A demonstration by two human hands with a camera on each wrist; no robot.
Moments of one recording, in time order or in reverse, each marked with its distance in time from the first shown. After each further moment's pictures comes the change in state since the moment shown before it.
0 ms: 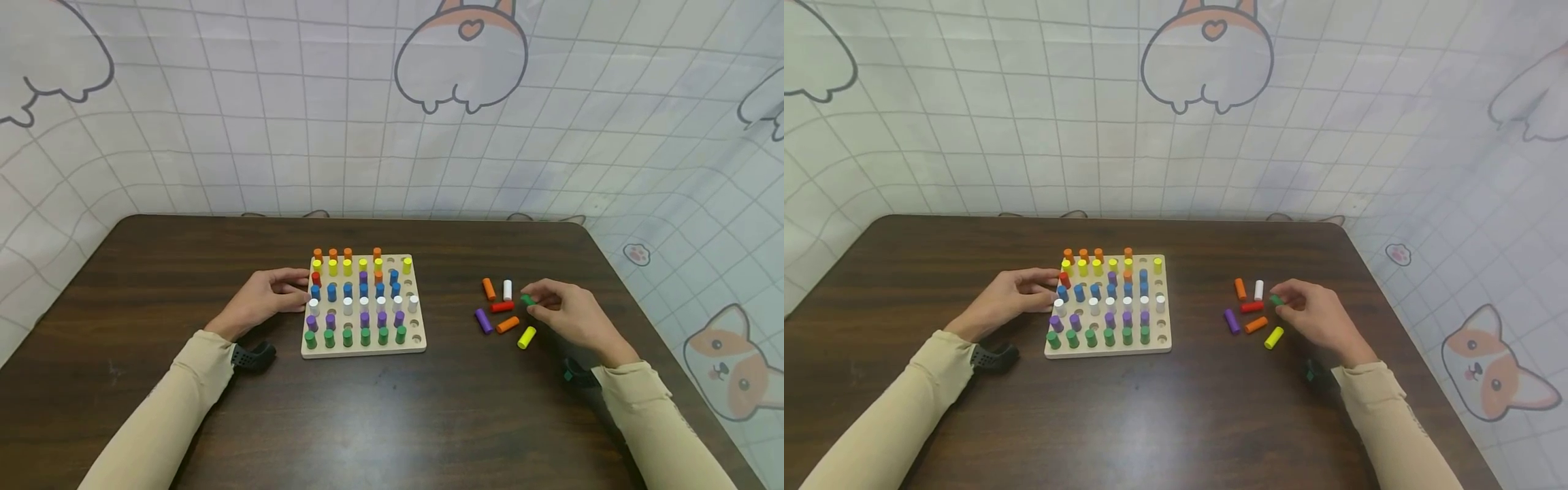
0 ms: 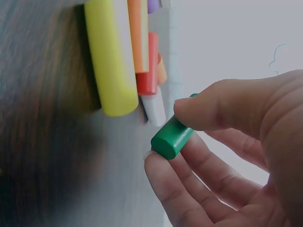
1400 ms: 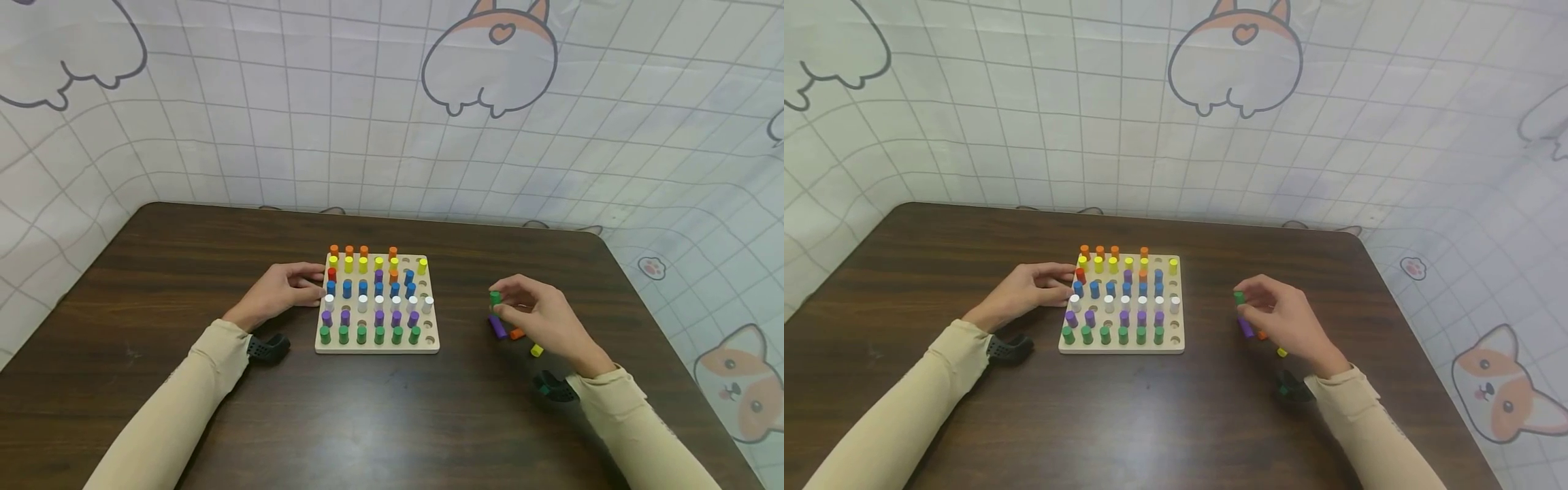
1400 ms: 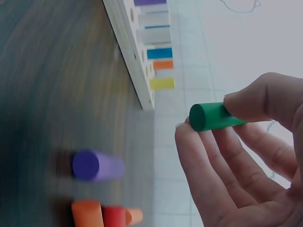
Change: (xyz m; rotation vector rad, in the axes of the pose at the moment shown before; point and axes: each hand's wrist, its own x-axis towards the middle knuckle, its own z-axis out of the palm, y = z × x) left_hand 0.004 -0.004 -0.001 0.006 0.025 0.014; right_hand 0.009 -0.077 0.025 0.226 -0.008 -0.110
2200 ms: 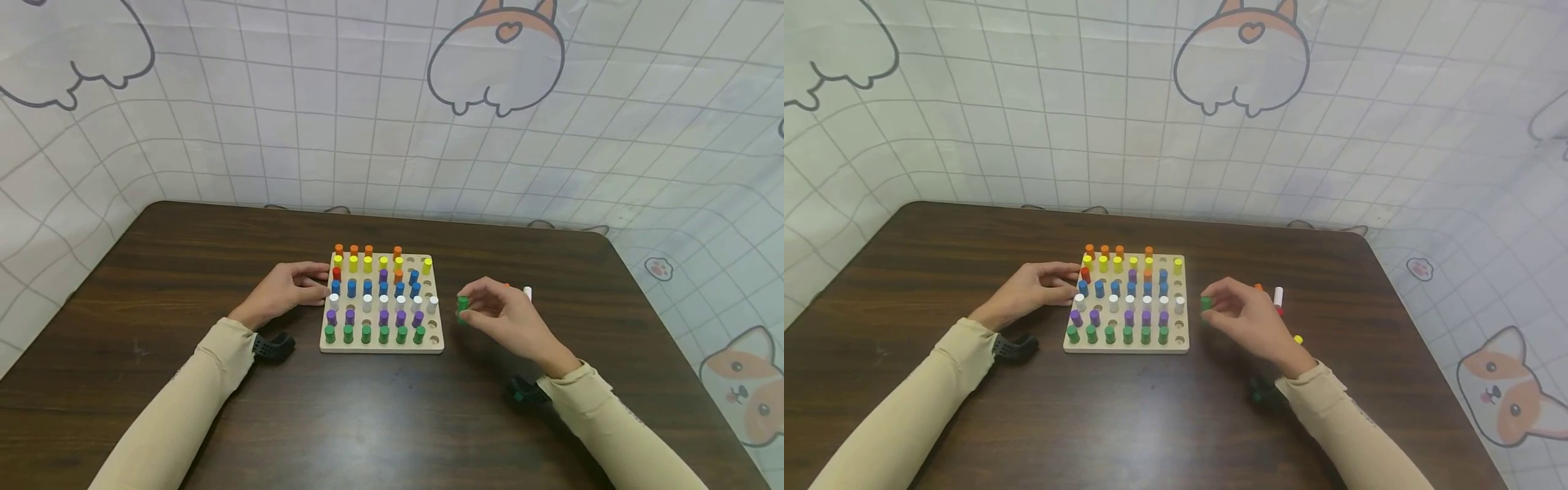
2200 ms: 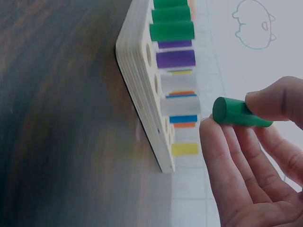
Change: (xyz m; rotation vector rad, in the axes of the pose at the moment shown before) left_hand -0.001 -0.001 -0.001 -0.008 -0.002 0.005; right_hand 0.016 -0.019 0.043 0.187 -0.063 -0.110
